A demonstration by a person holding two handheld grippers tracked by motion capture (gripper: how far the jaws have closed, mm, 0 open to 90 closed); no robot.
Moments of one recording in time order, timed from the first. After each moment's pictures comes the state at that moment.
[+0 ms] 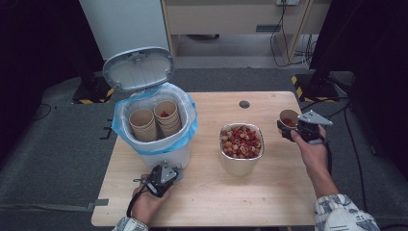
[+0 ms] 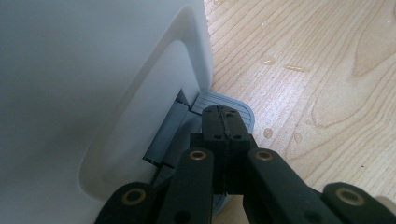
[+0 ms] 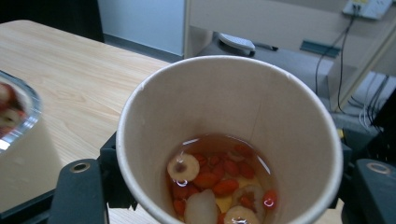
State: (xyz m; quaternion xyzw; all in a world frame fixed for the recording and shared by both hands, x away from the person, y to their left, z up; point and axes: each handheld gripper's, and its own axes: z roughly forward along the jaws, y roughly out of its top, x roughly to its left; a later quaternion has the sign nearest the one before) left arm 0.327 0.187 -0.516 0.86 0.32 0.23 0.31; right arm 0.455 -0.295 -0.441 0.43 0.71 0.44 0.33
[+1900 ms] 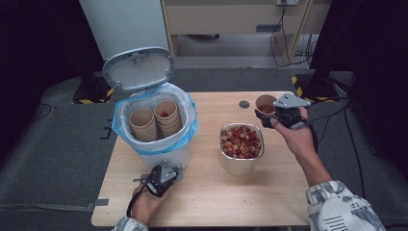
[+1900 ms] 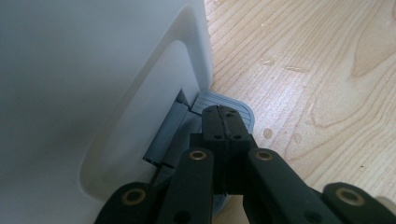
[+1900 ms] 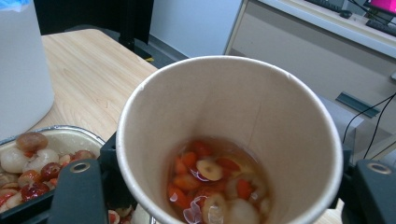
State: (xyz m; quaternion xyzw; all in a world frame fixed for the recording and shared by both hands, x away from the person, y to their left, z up) left arm 0.327 0.188 -0.516 0.86 0.32 0.23 0.31; right arm 0.461 -0.220 -0.368 0.31 0.77 0.44 0.33
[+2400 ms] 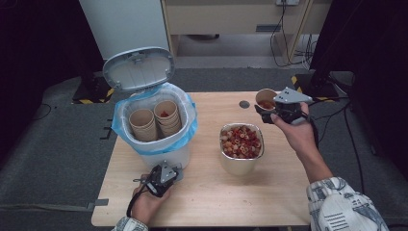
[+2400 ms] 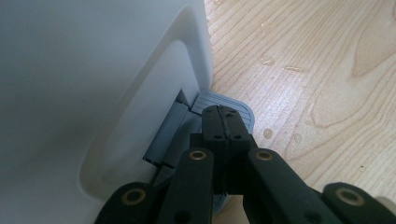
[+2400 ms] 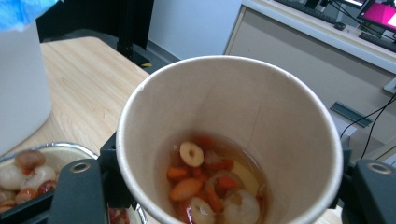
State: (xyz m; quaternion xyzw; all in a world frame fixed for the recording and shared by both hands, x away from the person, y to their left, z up) left arm 0.327 0.188 -0.516 0.86 0.33 0.23 0.31; right arm 0.464 -0.218 -0.352 0.30 0.77 0.45 0.34
